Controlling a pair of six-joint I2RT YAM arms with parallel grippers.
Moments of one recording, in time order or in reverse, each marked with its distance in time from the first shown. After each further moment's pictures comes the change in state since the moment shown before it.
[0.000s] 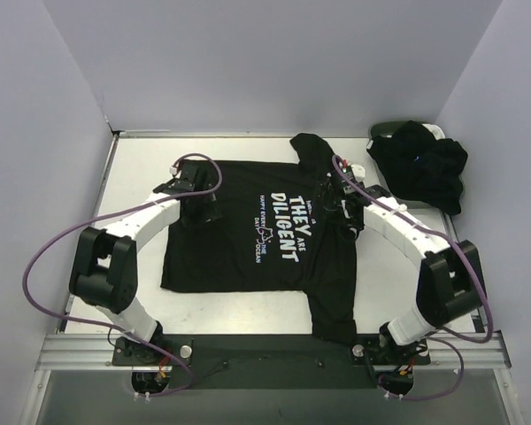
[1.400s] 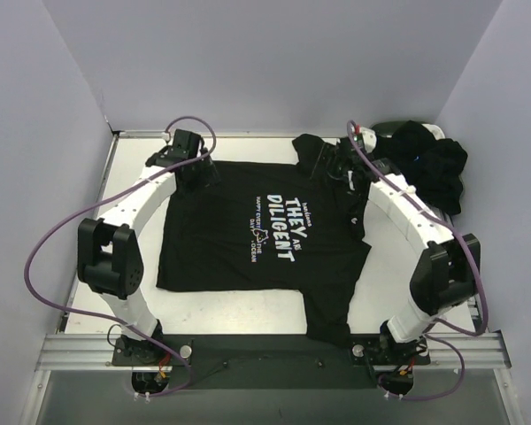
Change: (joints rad) left arm 0.053 0.138 0.308 -0.099 0.005 -0.015; right arm -0.074 0.082 0.219 0.015 -0.016 0.065
